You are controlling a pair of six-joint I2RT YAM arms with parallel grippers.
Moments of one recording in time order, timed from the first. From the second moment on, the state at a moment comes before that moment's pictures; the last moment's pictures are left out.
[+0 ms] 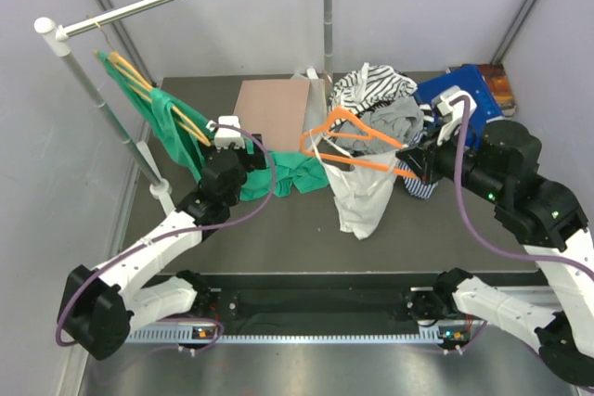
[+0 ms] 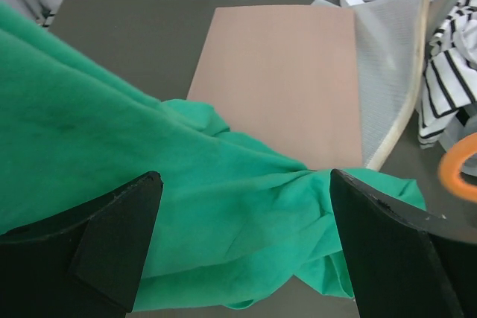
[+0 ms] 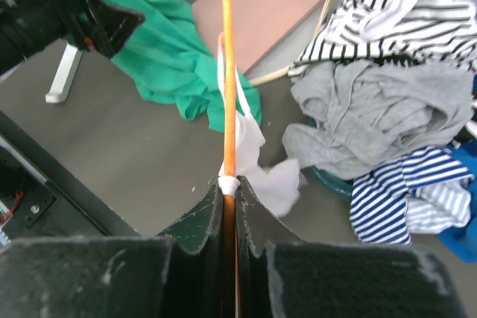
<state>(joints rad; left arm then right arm) -0.57 1.05 0.68 0.20 -0.55 -0.13 0.59 0.87 1.41 -0.85 -0.07 0.08</state>
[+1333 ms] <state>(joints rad) -0.57 0.86 0.63 0.02 -0.35 -0.22 0.89 1.47 1.85 0.03 -0.01 -0.08</state>
